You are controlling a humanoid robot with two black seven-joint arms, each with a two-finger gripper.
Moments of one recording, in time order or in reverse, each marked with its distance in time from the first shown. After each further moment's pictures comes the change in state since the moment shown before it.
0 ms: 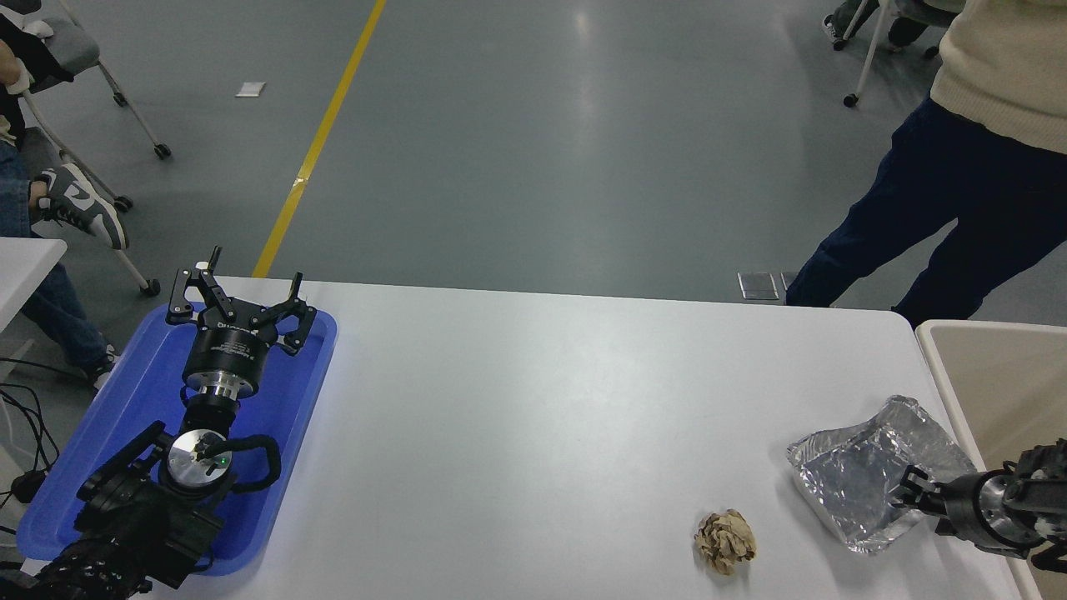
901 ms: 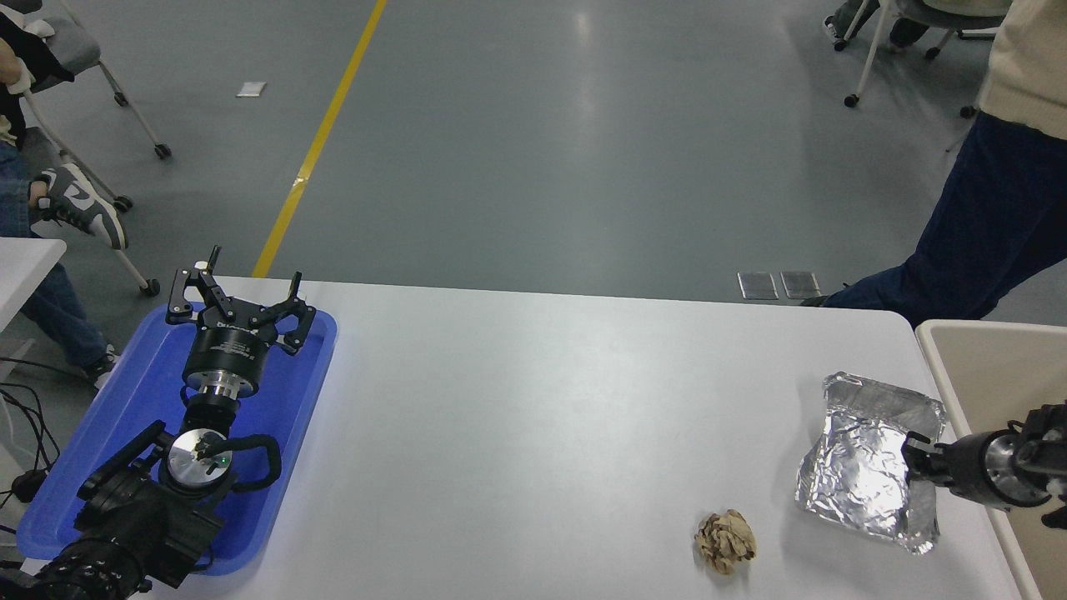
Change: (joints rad) left arm -0.001 0.000 0.000 0.000 0.001 0.000 0.000; right arm 0.246 -0.144 -0.009 0.146 -0.149 0.092 -0.001
